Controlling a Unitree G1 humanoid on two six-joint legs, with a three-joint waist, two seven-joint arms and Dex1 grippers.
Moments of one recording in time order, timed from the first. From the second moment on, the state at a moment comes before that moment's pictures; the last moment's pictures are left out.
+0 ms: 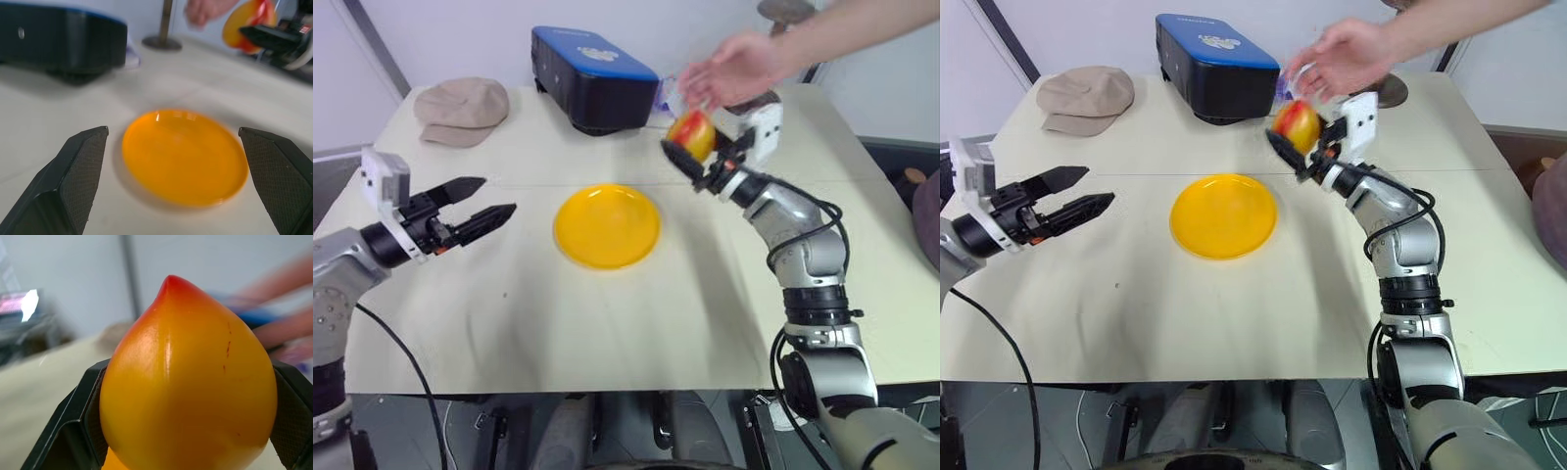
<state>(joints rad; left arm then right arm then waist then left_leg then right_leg) -0.21 0.85 0.42 -0.21 -0.76 0.64 -0.87 -0.68 -0.33 0.00 0.06 0.45 0.40 0.62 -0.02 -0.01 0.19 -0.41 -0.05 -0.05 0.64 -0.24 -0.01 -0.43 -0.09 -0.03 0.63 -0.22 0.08</state>
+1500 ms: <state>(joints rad) -0.17 0.68 0.42 -0.01 -0.52 0.37 -0.66 -0.51 -0.55 -0.19 0.00 0.36 0.49 0.65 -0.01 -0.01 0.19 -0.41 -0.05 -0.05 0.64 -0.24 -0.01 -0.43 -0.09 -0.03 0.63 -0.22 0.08</state>
